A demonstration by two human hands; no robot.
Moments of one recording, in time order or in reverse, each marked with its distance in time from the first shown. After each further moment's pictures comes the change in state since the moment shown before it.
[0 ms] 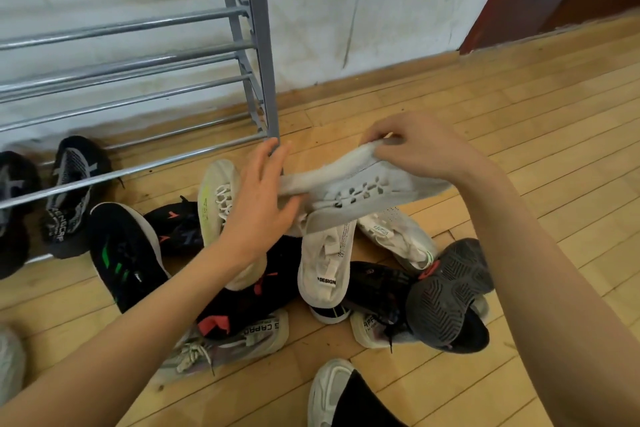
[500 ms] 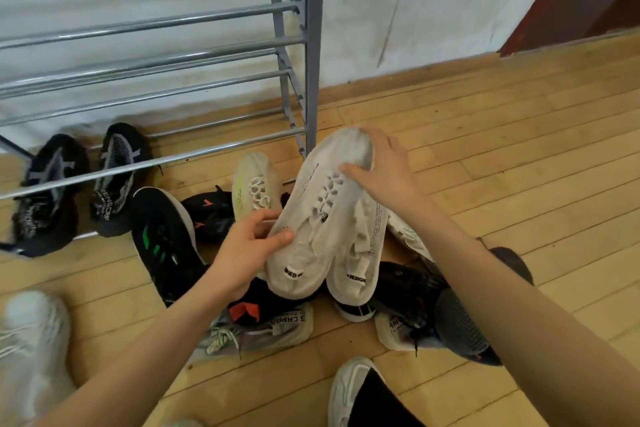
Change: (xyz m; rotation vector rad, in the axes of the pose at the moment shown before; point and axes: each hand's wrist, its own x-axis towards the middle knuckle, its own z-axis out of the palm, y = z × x) left_hand -0.061 -0.036 -0.026 -0.767 -0.117 -0.710; right_hand 0.031 -0.023 0.106 0.239 0.148 0.148
